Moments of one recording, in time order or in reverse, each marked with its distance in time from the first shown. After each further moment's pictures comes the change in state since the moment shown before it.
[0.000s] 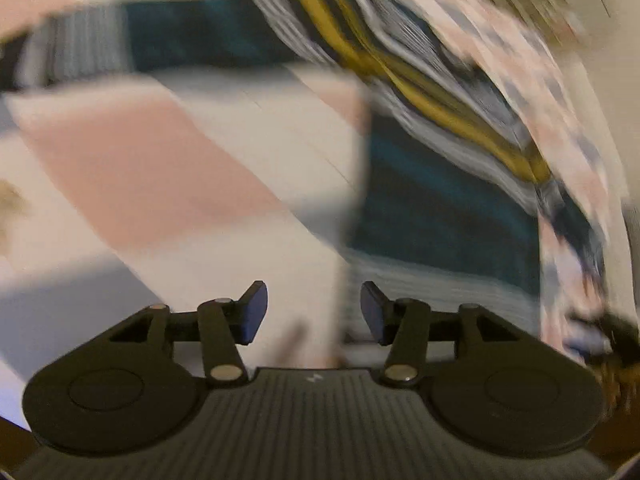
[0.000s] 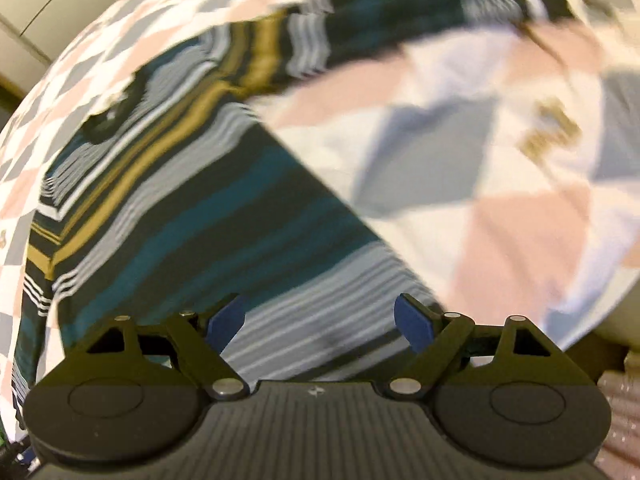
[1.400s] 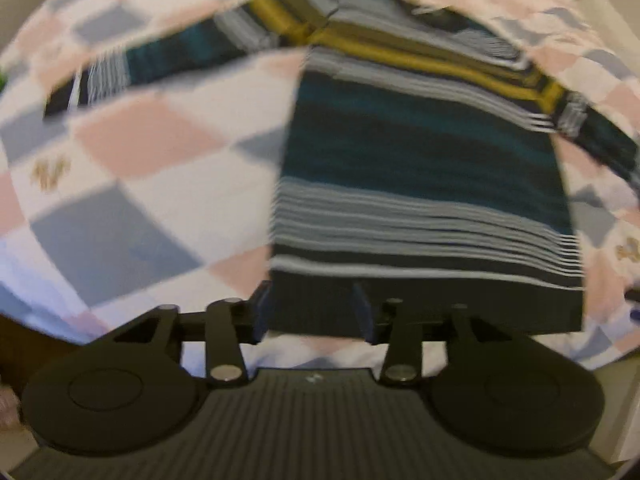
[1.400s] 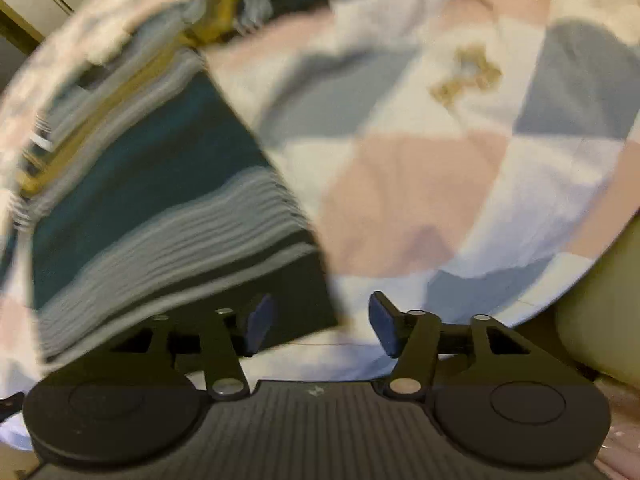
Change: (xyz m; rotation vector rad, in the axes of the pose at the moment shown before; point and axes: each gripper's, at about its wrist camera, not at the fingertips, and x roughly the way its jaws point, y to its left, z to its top) left arm -0.030 -0.174 -0.087 0.139 -0.097 0.357; right arm -0.026 -0.085 -0.024 -0.171 0.039 0.059
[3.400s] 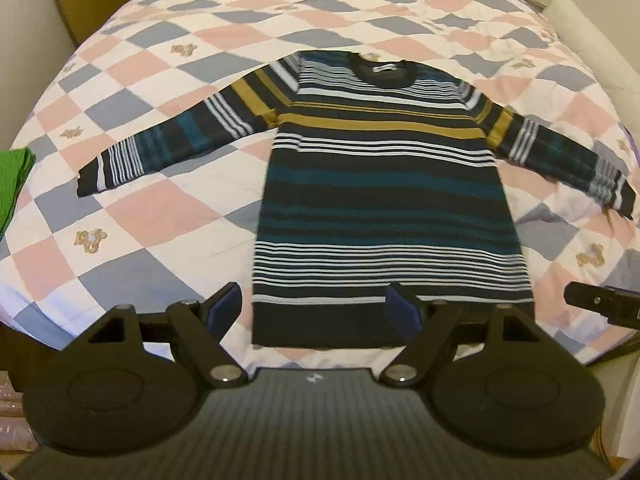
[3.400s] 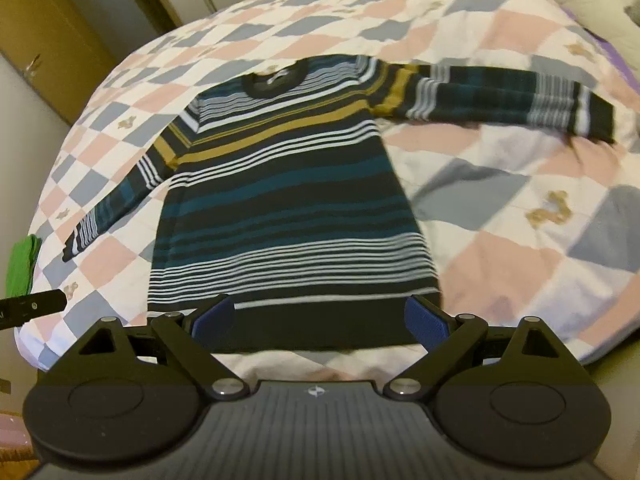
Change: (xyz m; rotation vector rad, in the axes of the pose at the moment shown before) left arm -0.104 -0.049 0.017 0.038 -0.102 0.047; right arm -0.114 0.113 -0.018 -0.315 -0.096 0.135
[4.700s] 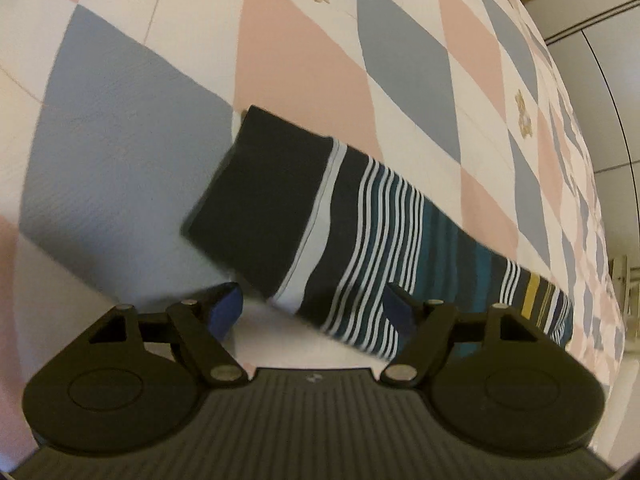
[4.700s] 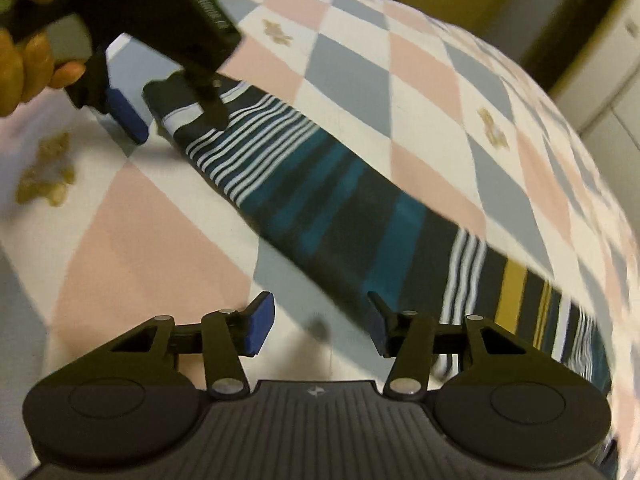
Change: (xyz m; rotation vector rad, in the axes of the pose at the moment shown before) left arm 0.310 0.435 0.091 -0.971 0.046 -0.131; right arm 0.400 0.462 0.051 -1.309 -0.090 0.109
